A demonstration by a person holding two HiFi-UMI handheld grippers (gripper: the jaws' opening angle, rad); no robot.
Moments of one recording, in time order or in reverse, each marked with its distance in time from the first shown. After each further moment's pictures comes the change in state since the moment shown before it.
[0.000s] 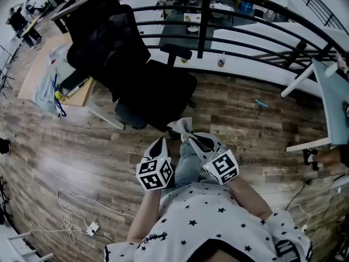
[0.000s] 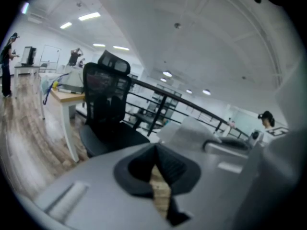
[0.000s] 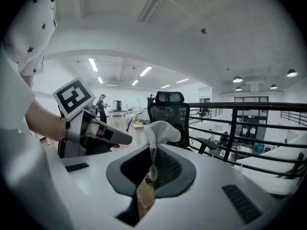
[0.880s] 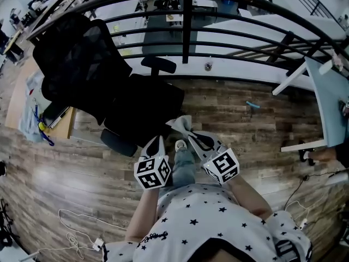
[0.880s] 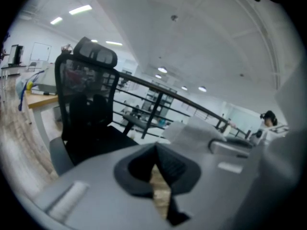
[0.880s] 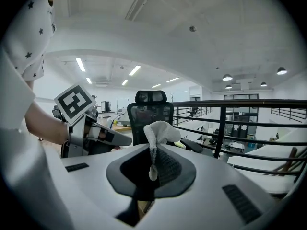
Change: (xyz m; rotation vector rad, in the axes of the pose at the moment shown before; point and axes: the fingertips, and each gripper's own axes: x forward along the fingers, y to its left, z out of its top) left arm 0.143 -0.023 0.068 0.032 0.048 -0.063; right arm 0.047 -0.142 0.019 0.063 0.011 -0.094
